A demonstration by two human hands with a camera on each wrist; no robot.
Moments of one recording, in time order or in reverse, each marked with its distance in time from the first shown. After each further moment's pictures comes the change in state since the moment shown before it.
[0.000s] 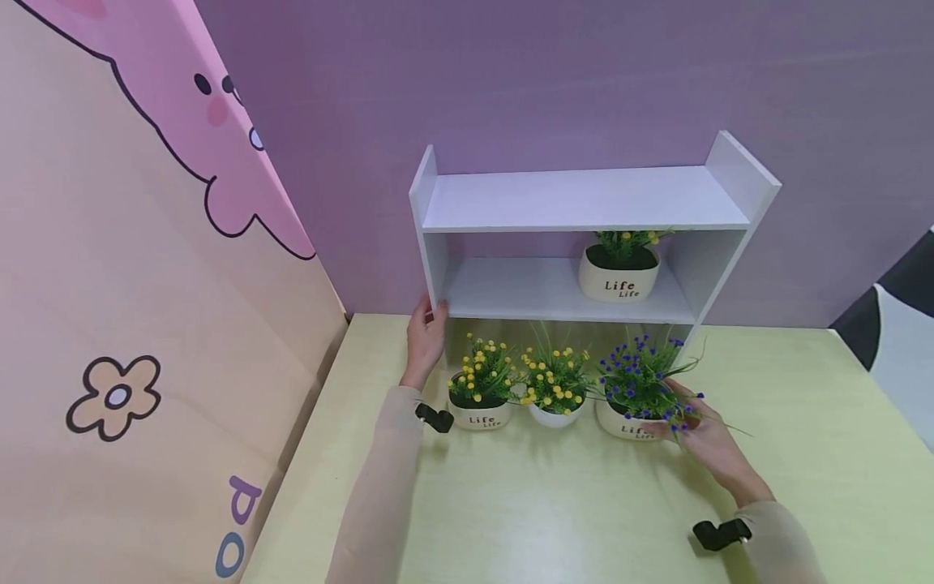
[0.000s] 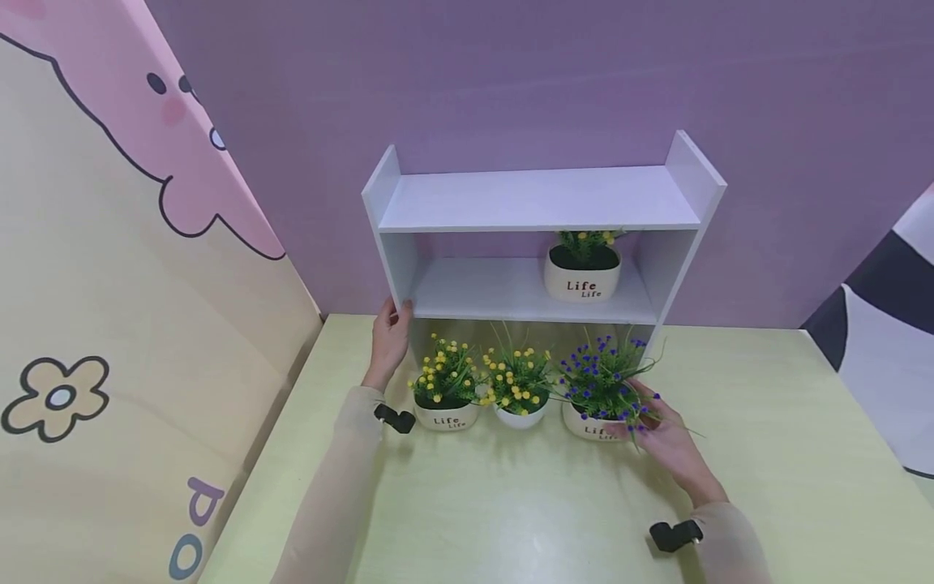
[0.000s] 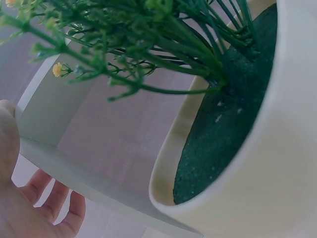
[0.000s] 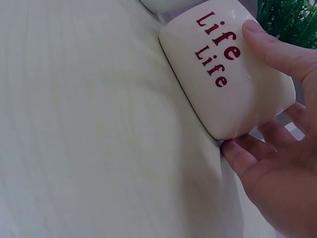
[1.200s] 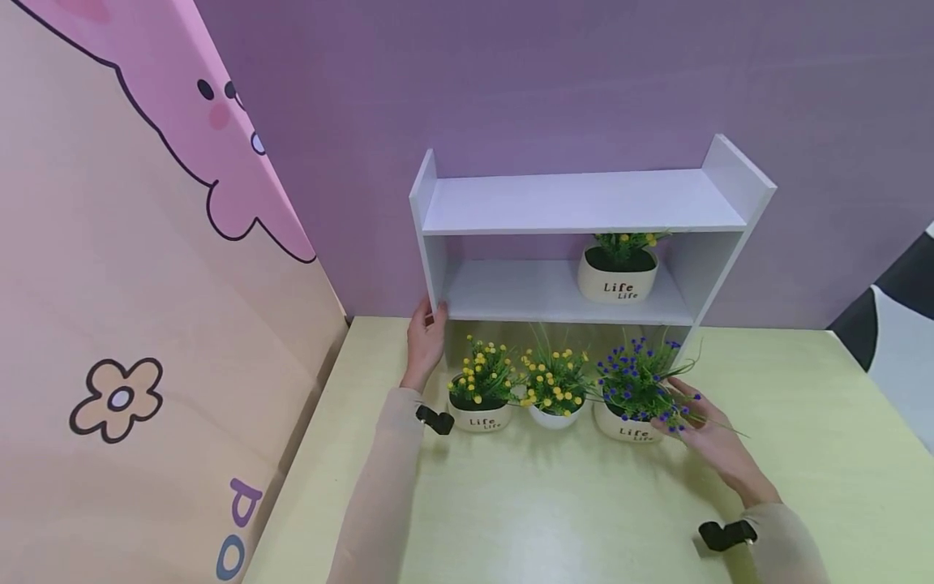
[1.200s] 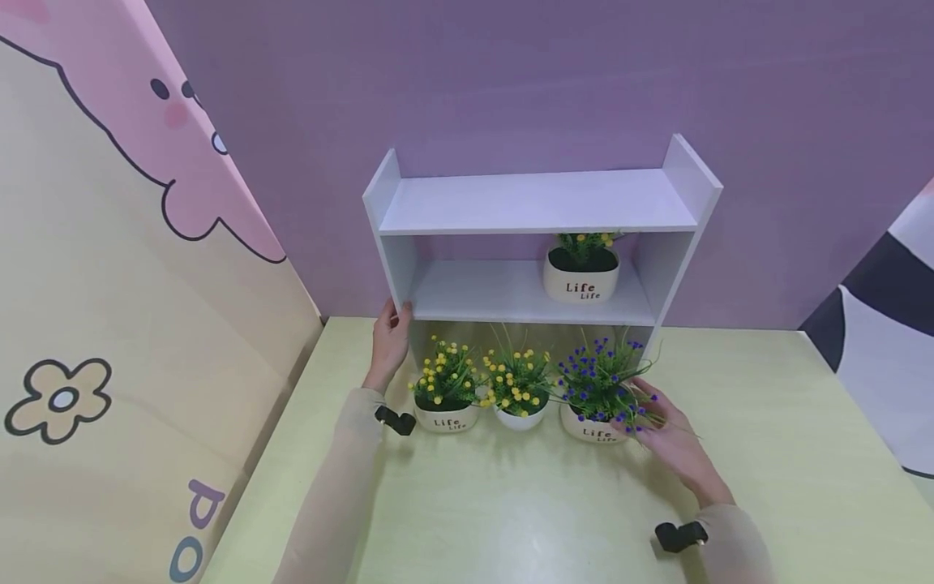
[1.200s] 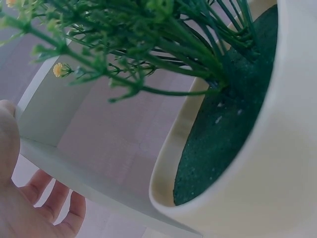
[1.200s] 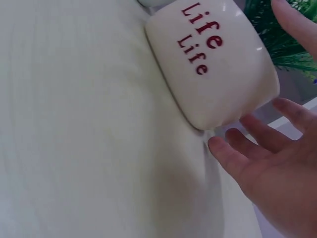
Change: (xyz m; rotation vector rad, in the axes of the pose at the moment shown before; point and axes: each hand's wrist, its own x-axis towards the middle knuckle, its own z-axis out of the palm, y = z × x) left_hand -0.001 -0.001 0.000 -0.007 -0.003 0.011; right_hand -0.004 -0.007 -0.007 0.020 0.010 -0.055
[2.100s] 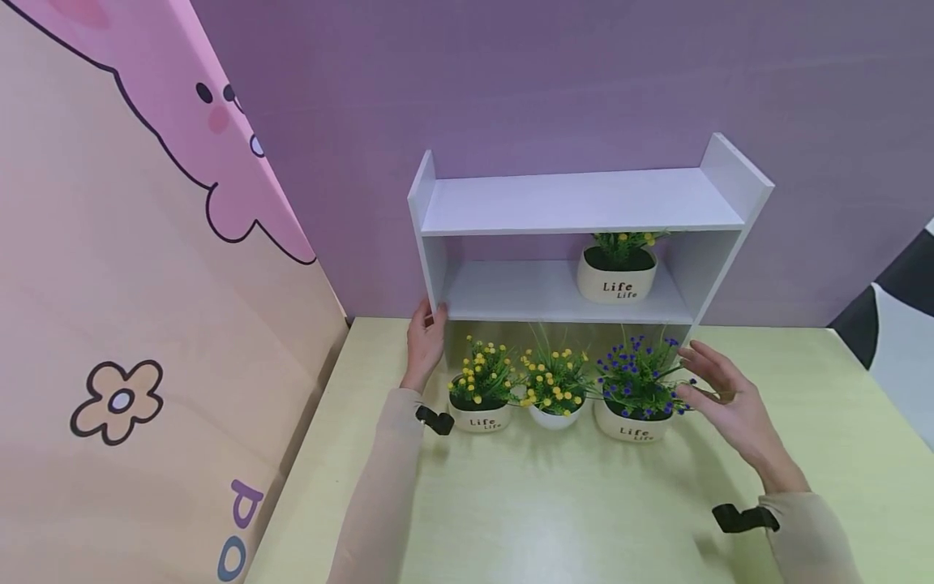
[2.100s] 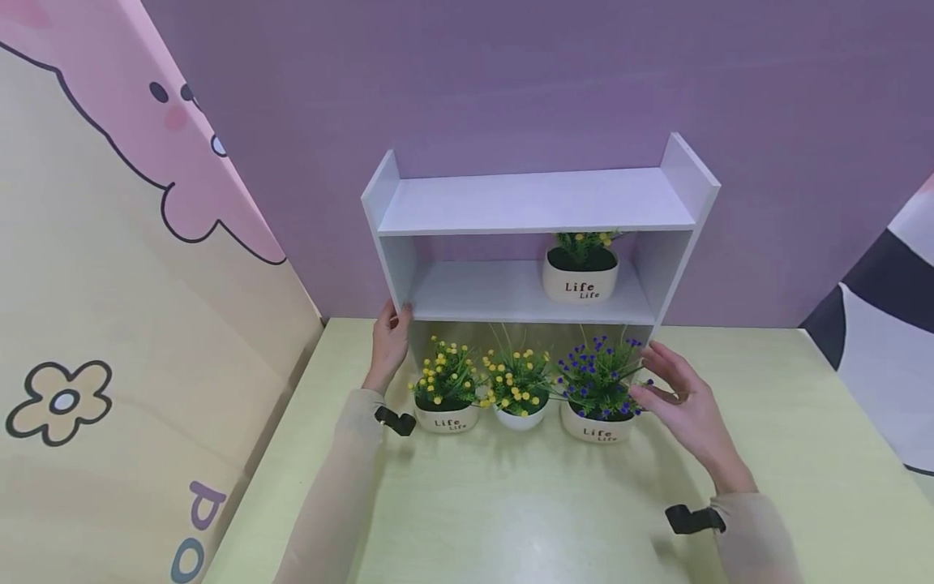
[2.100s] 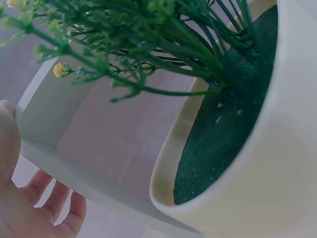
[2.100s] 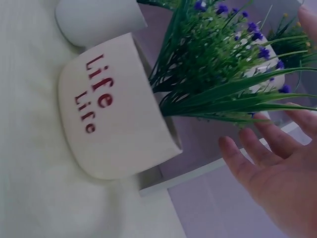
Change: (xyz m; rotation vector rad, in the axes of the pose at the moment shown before) left_hand -0.001 0.000 0.001 -0.015 0.003 0.005; right_hand -0.004 -0.052 -0.027 0.148 0.148 -0.301
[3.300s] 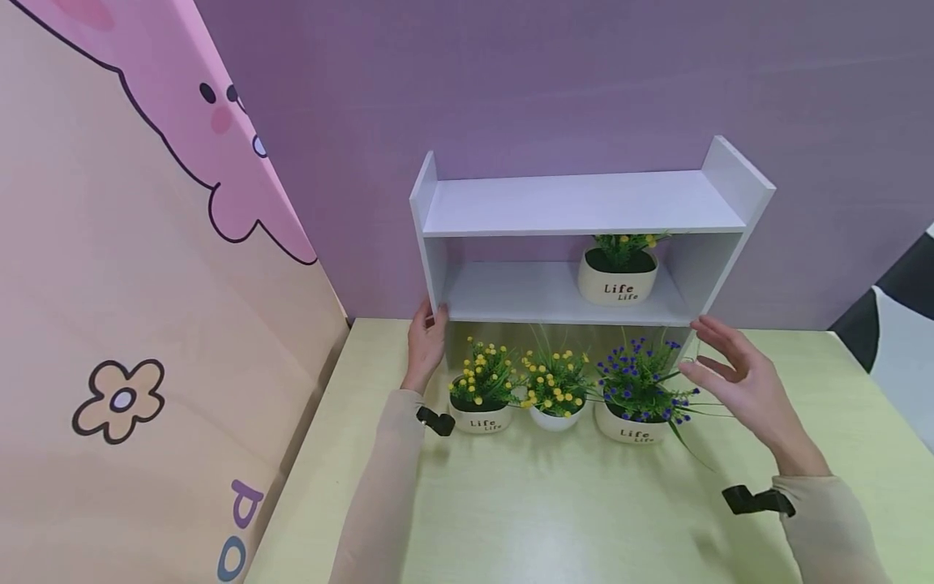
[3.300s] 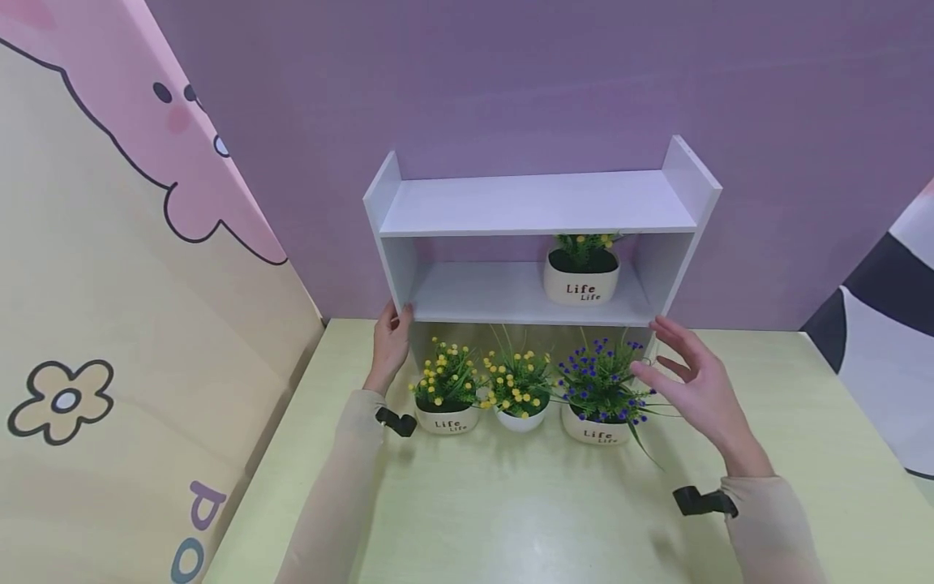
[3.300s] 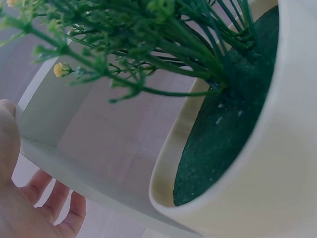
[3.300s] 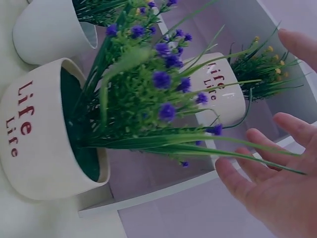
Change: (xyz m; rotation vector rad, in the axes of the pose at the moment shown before) left_hand 0.000 -0.001 0.001 0.004 0.009 0.001; right_hand 0.025 -0.043 -0.014 -0.120 -0.022 -0.003
